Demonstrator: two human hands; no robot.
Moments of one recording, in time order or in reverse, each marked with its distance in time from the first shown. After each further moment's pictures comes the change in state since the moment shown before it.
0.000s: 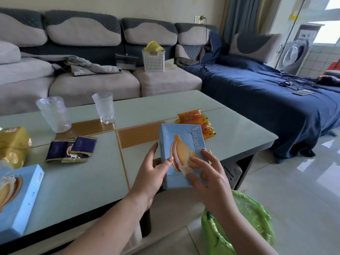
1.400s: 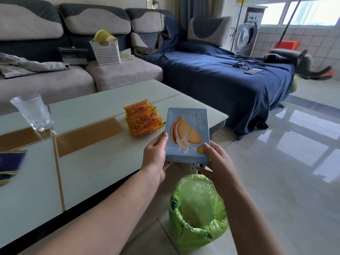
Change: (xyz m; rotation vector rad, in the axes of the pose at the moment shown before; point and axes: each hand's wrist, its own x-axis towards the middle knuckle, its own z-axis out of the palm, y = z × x) left_hand 0.048 -0.022 0.159 -0.190 0.045 -0.246; right_hand 0.017 0.071 -0.106 0.733 0.154 0.712
